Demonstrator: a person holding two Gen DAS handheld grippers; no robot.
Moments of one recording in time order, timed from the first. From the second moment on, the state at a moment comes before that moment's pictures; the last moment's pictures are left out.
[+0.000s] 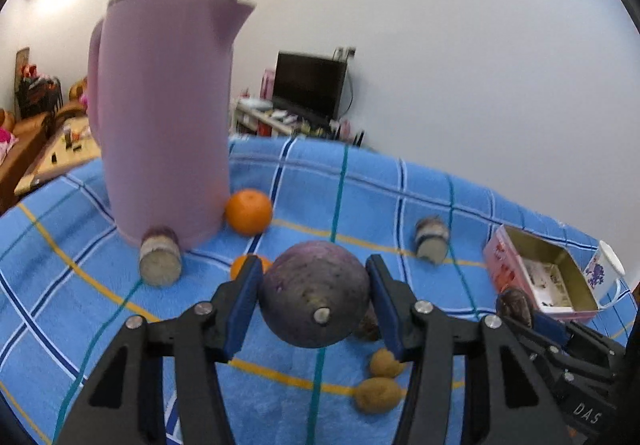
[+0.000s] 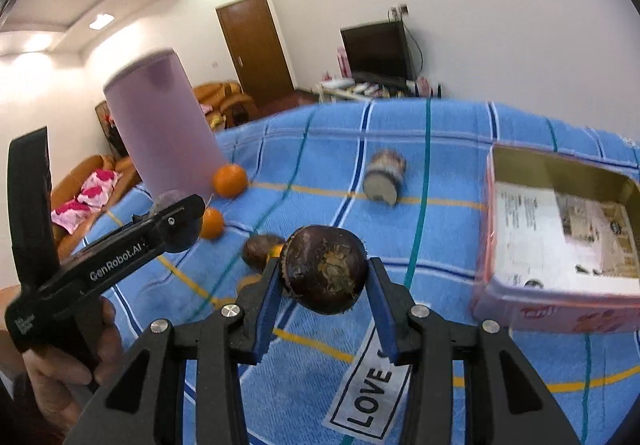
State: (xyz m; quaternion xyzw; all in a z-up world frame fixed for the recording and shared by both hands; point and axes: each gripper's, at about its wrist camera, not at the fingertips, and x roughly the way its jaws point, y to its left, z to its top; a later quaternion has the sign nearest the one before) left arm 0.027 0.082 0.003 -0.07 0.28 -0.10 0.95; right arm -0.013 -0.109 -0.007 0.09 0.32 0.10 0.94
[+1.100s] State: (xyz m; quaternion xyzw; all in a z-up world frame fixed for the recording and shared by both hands) left arm -0.006 -0.051 0.013 0.02 0.25 -0.20 0.95; right arm -0.045 -0.247 0.003 0.02 0.29 -0.13 0.95
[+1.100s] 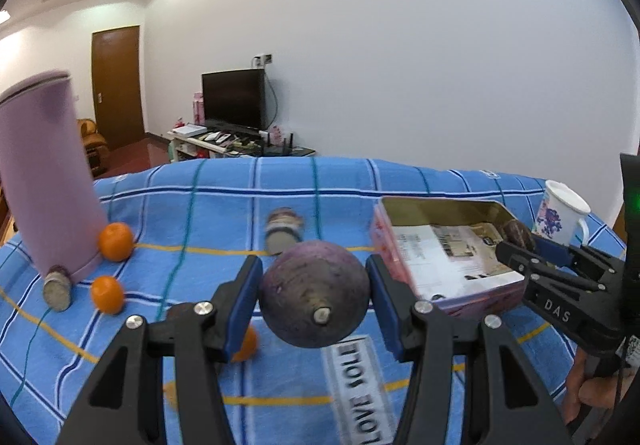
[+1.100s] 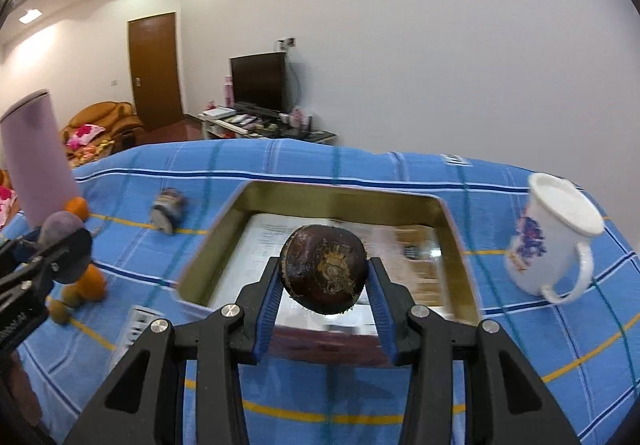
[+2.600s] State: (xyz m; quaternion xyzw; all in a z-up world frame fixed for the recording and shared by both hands) left arm 0.016 -0.176 -0.009 0.08 0.31 -0.24 0.92; right arm -0.039 -0.303 -0.016 0.04 0.34 -0.11 0.93
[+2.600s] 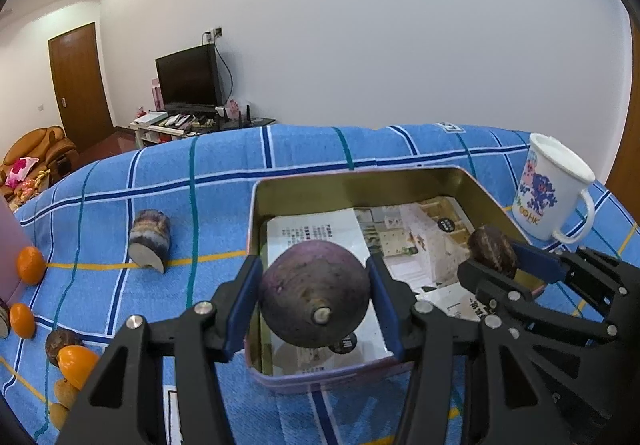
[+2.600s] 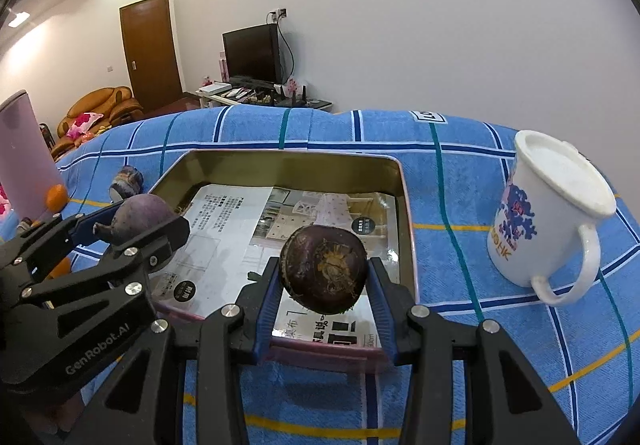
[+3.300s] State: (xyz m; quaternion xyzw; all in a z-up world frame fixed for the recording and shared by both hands) left arm 0.006 -0.152 0.005 0.06 0.25 -0.17 0.95; right arm -0.060 -0.318 0.003 0.10 0.26 -0.14 0.95
